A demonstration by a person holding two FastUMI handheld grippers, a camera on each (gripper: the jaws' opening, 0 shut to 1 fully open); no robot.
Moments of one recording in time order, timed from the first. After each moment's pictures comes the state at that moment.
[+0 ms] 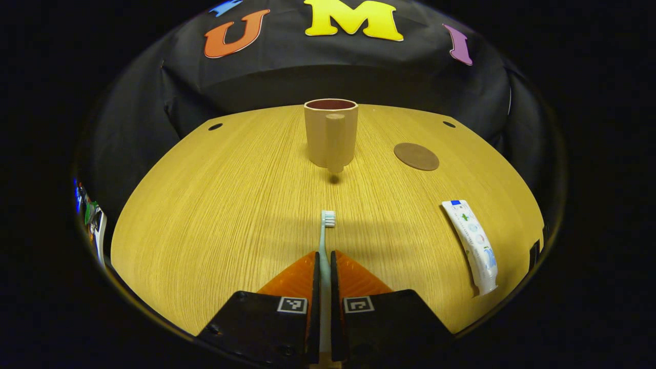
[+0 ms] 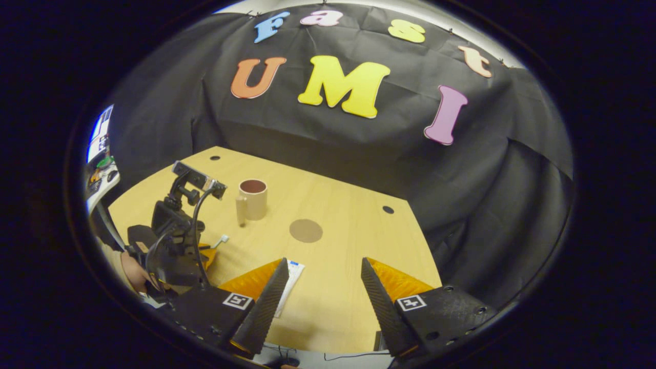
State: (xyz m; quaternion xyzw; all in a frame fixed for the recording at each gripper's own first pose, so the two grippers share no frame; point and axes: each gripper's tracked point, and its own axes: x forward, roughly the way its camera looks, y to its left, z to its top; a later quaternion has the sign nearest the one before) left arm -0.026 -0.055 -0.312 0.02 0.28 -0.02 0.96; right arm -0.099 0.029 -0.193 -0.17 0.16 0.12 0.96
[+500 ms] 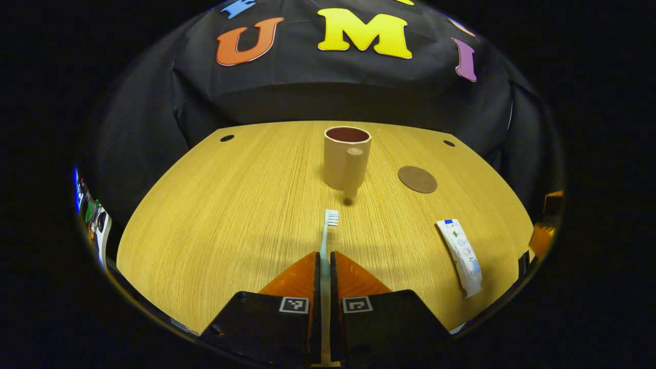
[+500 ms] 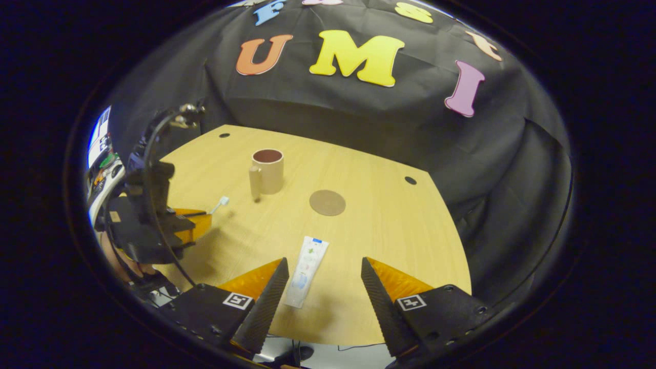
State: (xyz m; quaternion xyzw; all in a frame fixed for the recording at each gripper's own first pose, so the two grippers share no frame) left arm -0.037 -0.024 -0.255 -0.01 0.24 -0.01 0.97; right arm -0.097 0.056 -0.254 -0.16 0.25 0.13 0.95
